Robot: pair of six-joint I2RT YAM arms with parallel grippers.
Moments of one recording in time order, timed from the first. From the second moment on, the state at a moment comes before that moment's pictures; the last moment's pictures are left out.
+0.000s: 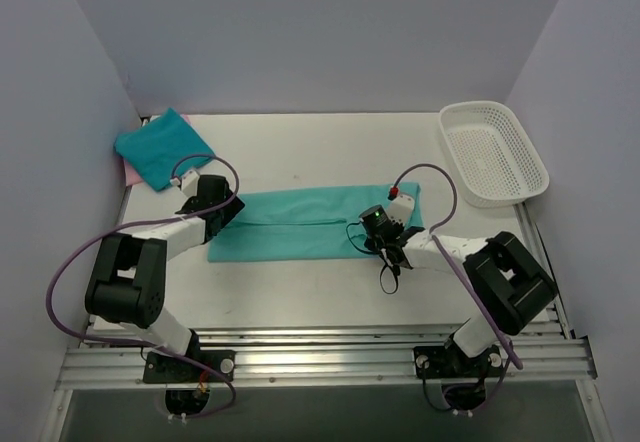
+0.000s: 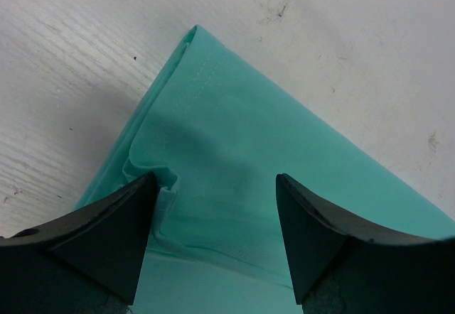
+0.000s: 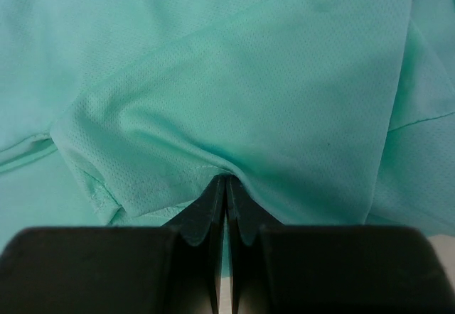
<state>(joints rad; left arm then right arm) -0.21 1.60 0.79 0.03 -0.31 -0.88 0.63 1.56 0.67 -0.07 0.47 0.87</state>
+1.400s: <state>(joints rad) -0.21 1.54 0.80 0.01 -0.29 -0.88 0.45 2.17 1.40 0.06 0.19 0.81</state>
